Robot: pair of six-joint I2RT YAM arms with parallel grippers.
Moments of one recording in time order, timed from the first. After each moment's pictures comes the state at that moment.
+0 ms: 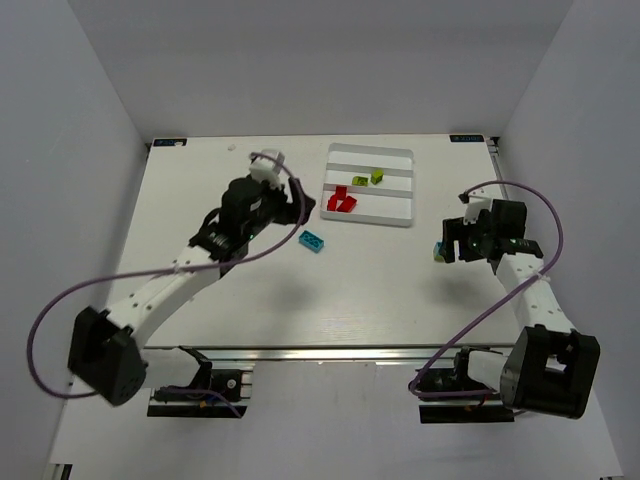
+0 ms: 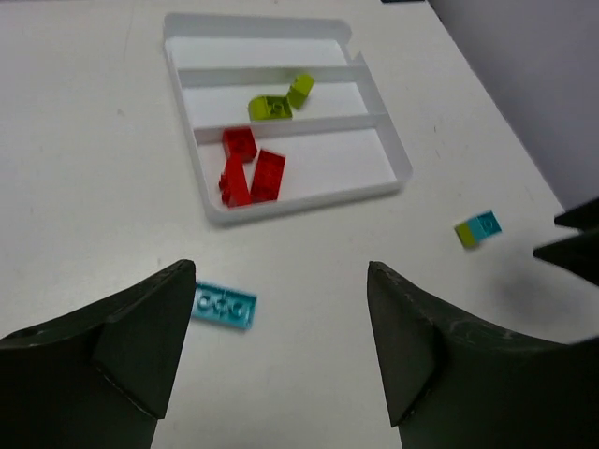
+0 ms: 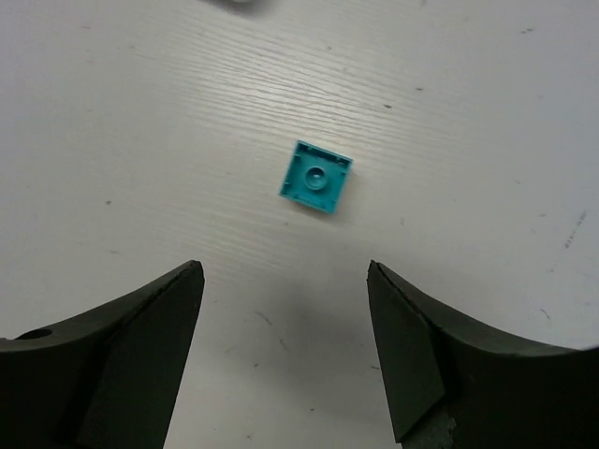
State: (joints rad) left arm -0.57 1.37 1.09 0.03 -0.01 -0.32; right arm -0.13 1.17 0.79 -0.47 -0.38 -0.29
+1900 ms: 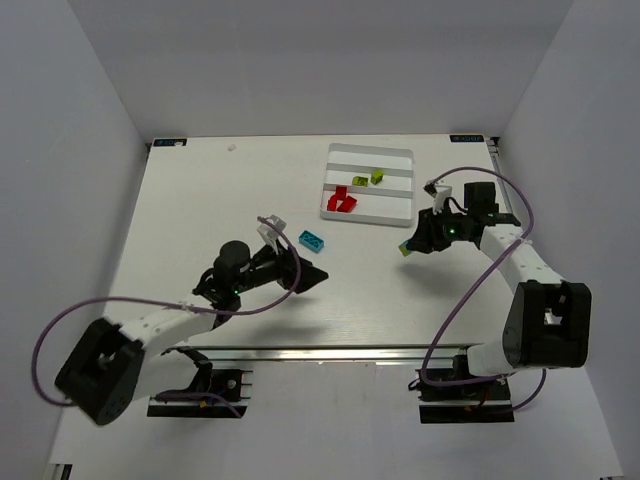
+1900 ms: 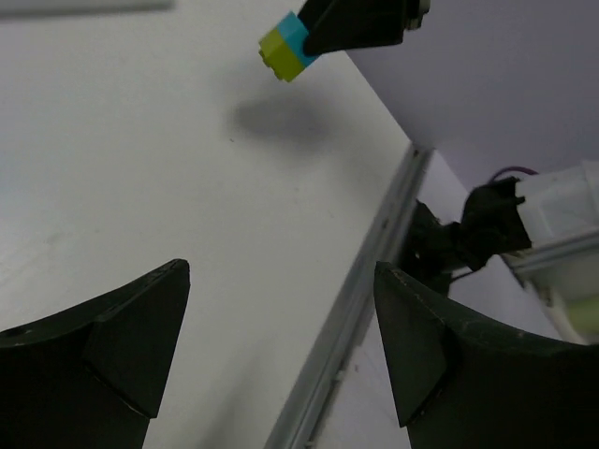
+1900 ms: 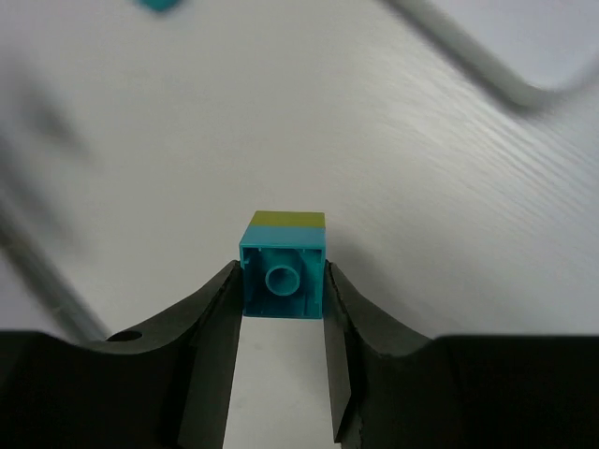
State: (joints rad) left arm -0.60 1.09 0.43 0.50 0.47 -0.53; right arm 0.03 1.43 0.93 -0.47 -0.61 -0.25
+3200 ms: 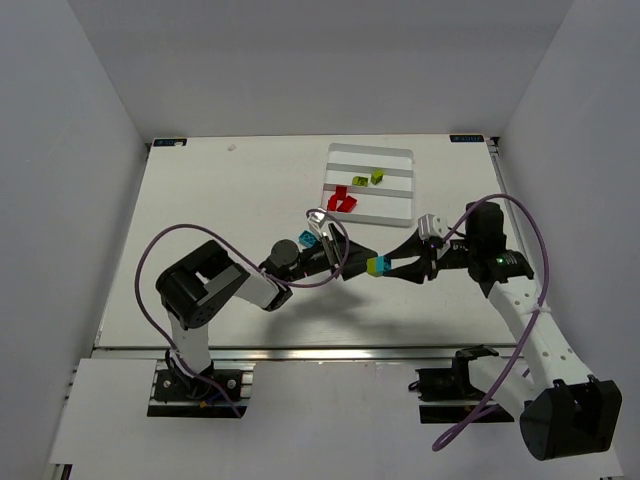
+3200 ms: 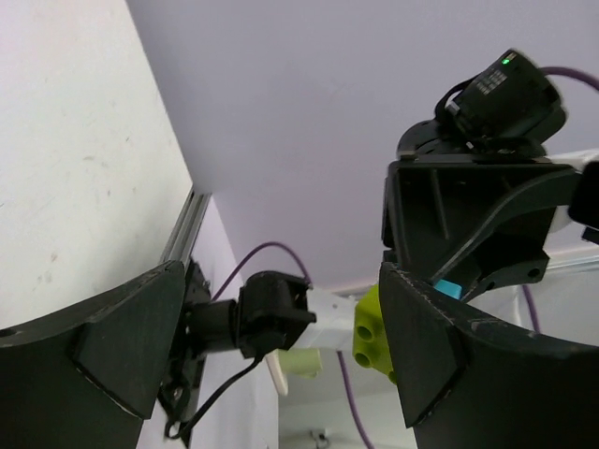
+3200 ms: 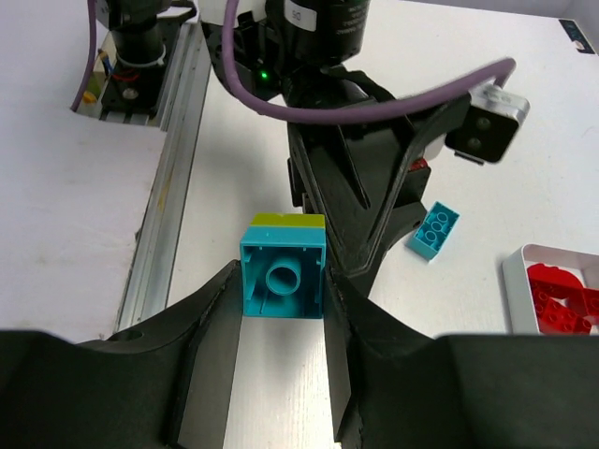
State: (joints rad) left arm -0.80 1.88 0.66 1.37 0.49 -1.45; right arm 0.18 0.97 0.78 -0.48 -1.36 -0.82
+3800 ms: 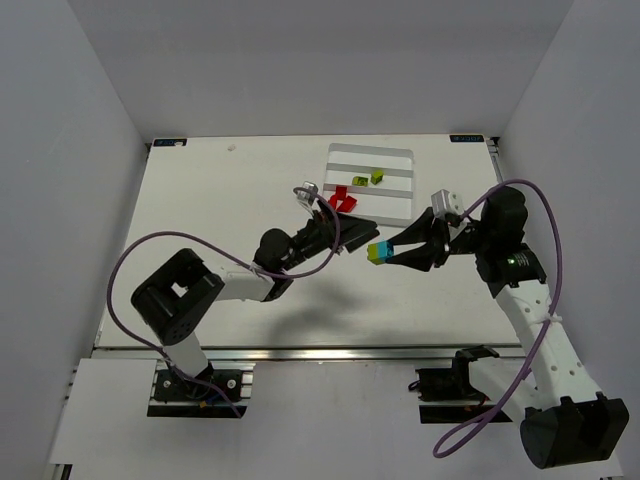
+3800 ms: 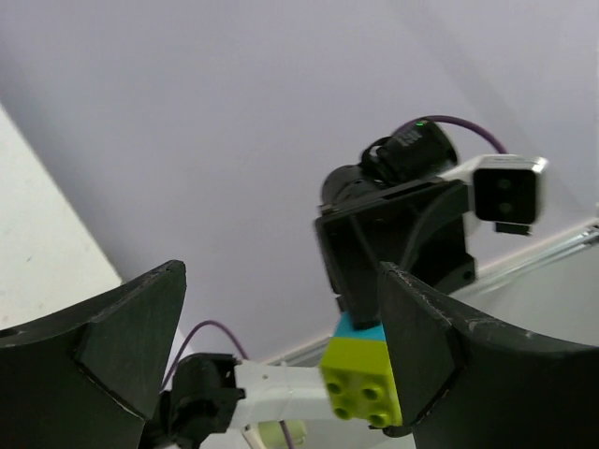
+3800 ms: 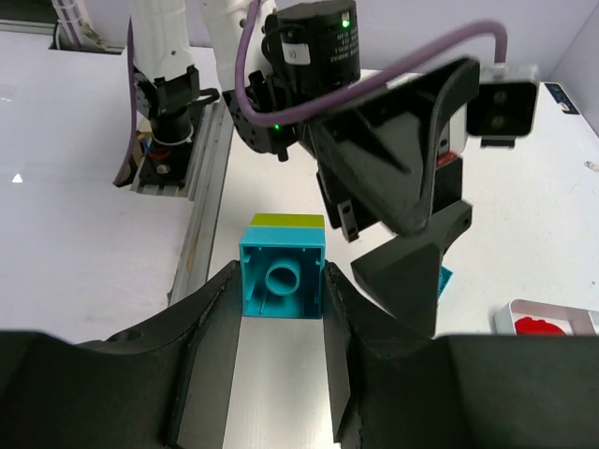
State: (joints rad) left arm -0.80 1.72 0.73 1.37 0.35 -1.44; right arm 0.18 0.92 0.87 -0.18 -1.43 -0.34
